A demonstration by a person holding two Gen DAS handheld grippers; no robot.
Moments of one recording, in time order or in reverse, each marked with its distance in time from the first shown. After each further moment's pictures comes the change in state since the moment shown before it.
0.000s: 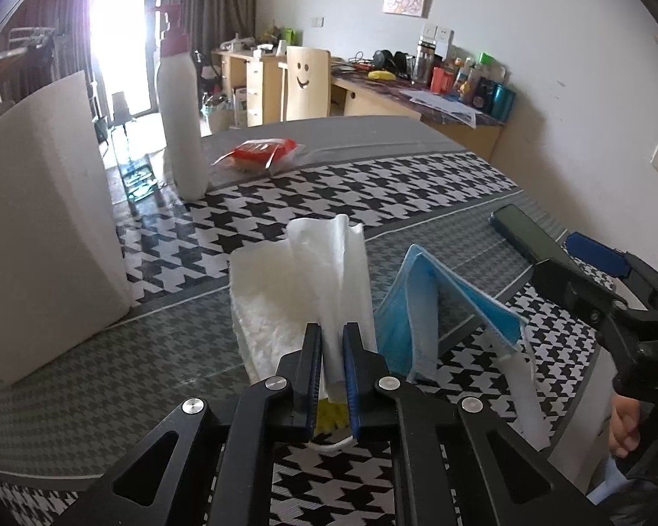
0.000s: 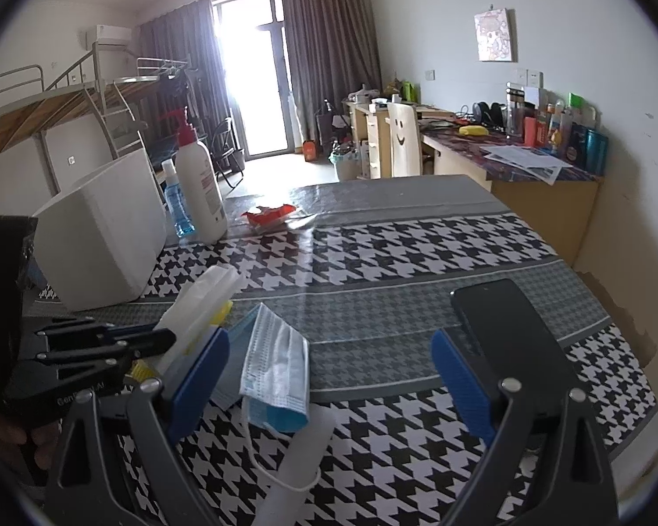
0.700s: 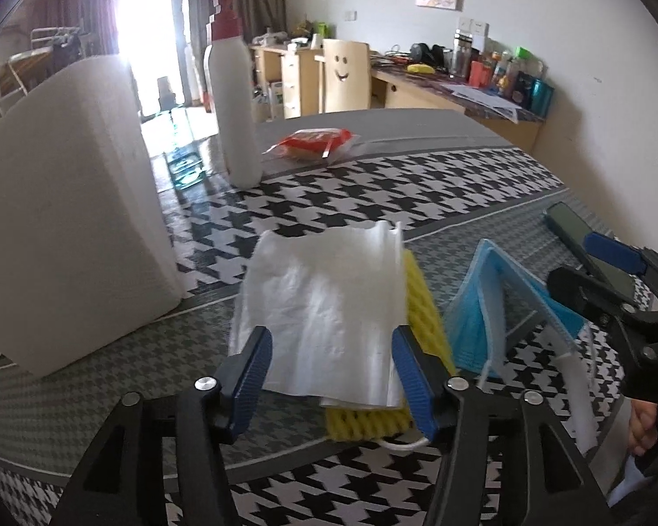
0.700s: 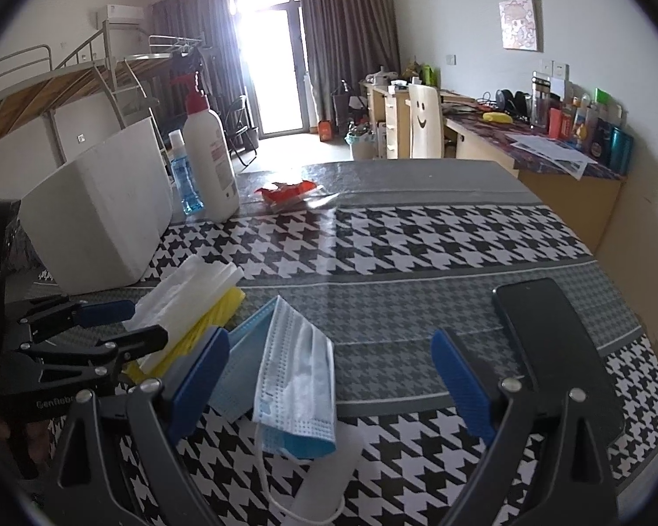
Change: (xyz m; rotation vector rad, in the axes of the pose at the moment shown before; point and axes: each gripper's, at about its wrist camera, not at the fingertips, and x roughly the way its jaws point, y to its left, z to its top) left arm 0.008 0.025 -0.001 -0.022 0.024 0.129; right arm 0.032 0.013 0.001 -0.040 0.068 0.039
